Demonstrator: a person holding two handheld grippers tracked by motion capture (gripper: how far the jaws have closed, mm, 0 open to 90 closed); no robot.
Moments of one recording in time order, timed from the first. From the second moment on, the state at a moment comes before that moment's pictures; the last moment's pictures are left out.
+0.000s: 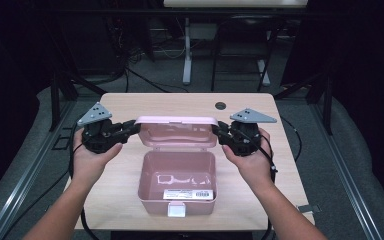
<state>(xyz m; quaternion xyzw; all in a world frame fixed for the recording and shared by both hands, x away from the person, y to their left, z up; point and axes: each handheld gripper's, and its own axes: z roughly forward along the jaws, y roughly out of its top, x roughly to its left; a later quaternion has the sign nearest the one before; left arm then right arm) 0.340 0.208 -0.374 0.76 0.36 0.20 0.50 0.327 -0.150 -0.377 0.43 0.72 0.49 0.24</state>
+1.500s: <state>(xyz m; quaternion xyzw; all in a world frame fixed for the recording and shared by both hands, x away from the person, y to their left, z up) 0.296 0.217 -0.388 0.77 0.34 0.19 0.51 0.270 -0.166 -0.399 0.42 0.72 0.52 0.18</state>
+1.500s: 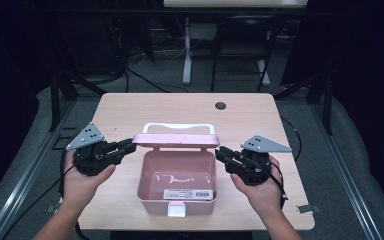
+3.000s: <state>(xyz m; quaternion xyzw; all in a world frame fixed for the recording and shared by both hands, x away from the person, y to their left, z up) 0.268 0.220 -0.408 0.77 0.34 0.18 0.51 0.287 -0.205 -0.451 0.49 0.70 0.47 0.23</state>
